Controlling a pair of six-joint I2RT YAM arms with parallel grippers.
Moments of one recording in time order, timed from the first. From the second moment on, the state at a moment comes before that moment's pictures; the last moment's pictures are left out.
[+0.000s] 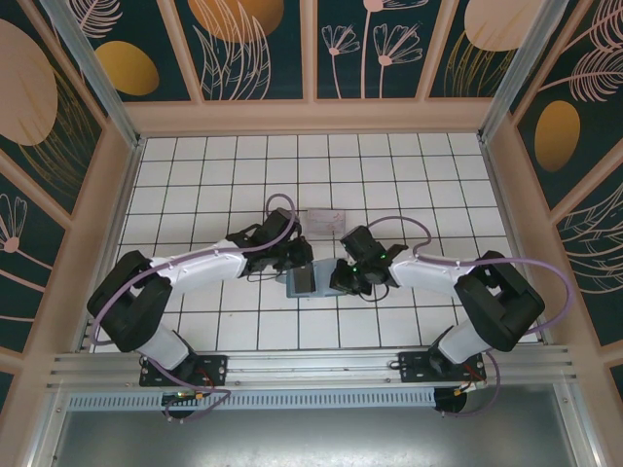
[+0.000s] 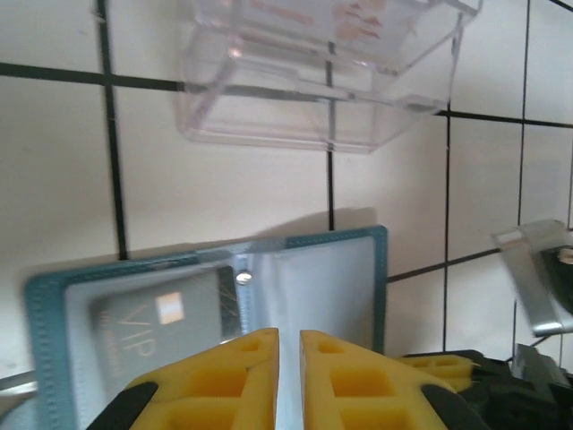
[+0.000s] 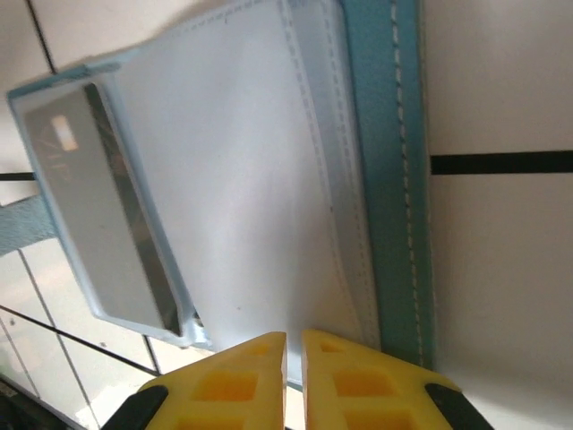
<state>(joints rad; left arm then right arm) -0.76 1.56 0.88 -0.22 0.15 -0.91 0.76 1.50 0.70 -0.30 -0.30 0.94</state>
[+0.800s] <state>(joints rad) -0.72 1.55 0.76 -0.27 0.15 -0.81 0.79 1.68 0.96 -0.37 -0.33 0.93</state>
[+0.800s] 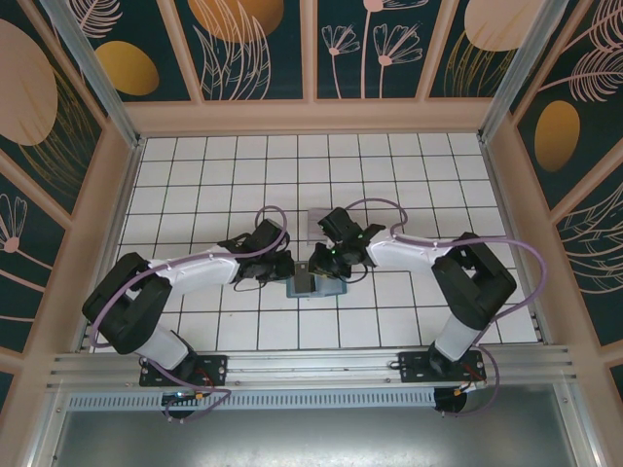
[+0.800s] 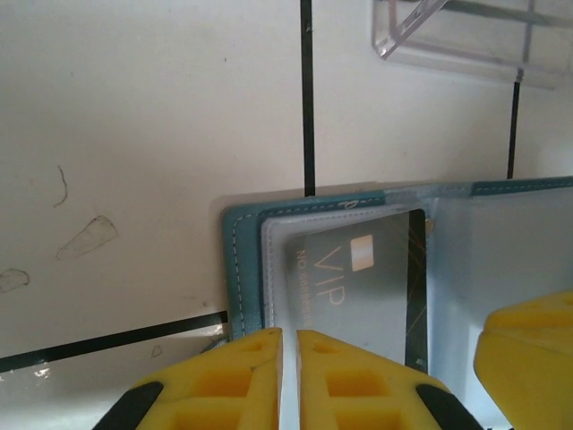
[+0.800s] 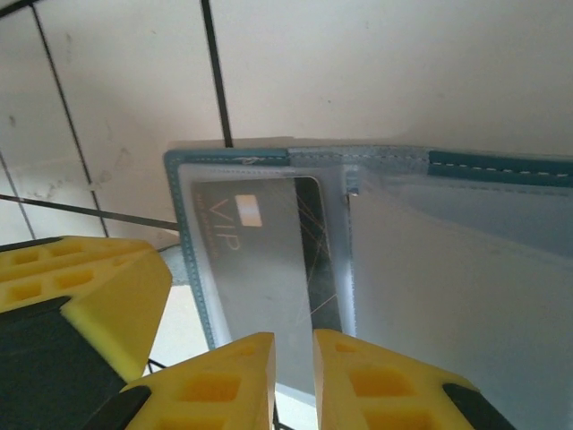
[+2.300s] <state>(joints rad) -0.72 1.64 0.80 -0.28 0.17 -0.75 0.78 1.71 0.81 -0.12 -0.40 0.91</state>
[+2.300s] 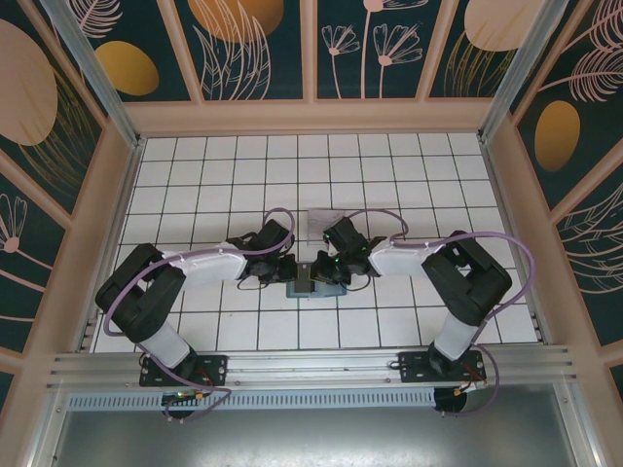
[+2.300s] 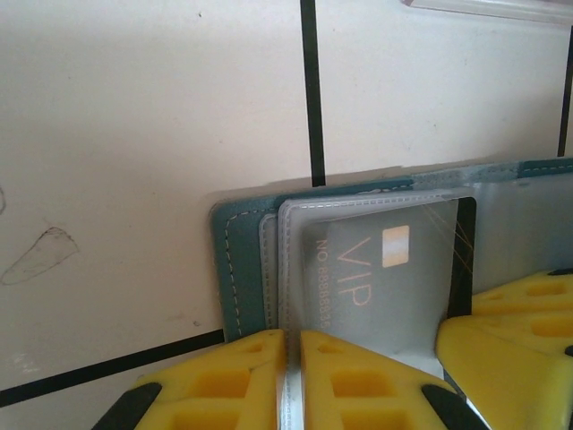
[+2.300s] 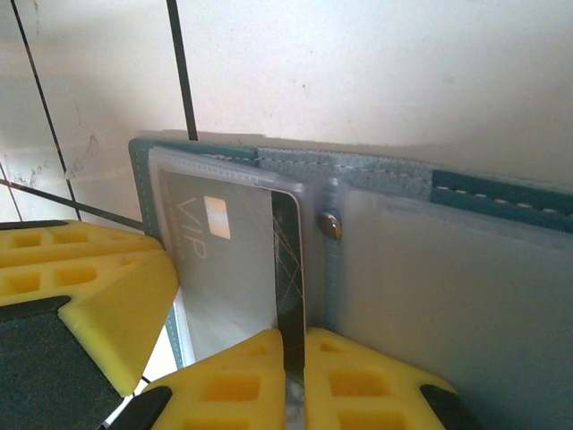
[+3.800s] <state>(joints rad) -0.72 1.60 0.80 -0.35 0.12 -0.76 0.74 1.63 0.72 -0.07 -0.44 0.90</state>
